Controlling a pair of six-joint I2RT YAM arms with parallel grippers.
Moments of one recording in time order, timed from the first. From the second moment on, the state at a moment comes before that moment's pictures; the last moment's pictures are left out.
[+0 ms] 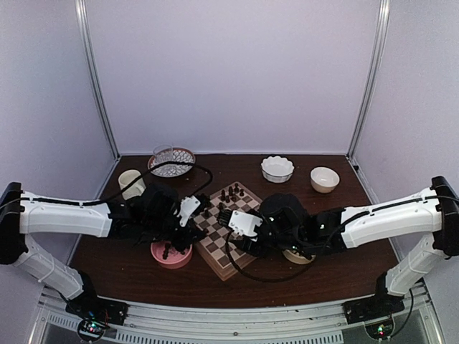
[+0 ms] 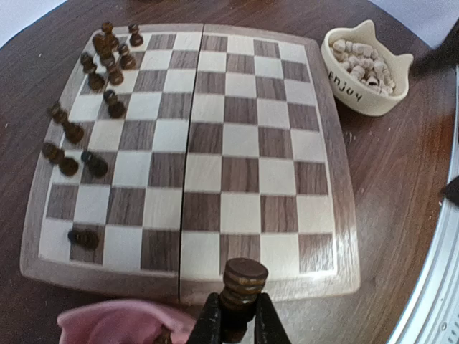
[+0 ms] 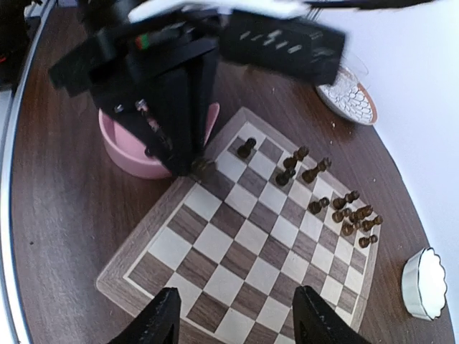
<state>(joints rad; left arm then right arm) -0.92 1.33 0.71 -0.13 0.08 -0.10 1.19 1.50 0.95 0.00 0.21 -0.31</state>
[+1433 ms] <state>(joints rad) -0.92 1.65 0.96 -0.24 0.47 -0.05 1.29 1.78 0.94 0.21 0.51 -0.73</state>
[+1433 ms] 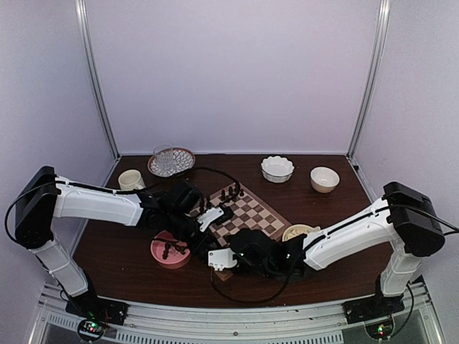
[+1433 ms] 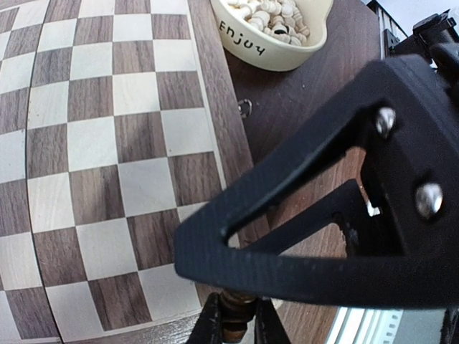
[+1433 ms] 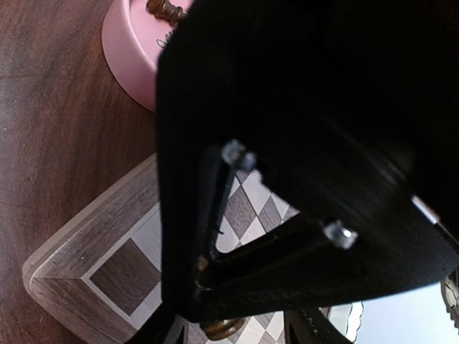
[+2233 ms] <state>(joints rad) -0.88 1.57 0.88 -0.16 0.42 -0.12 1.29 1.83 0.96 0.21 0.53 -0.68</state>
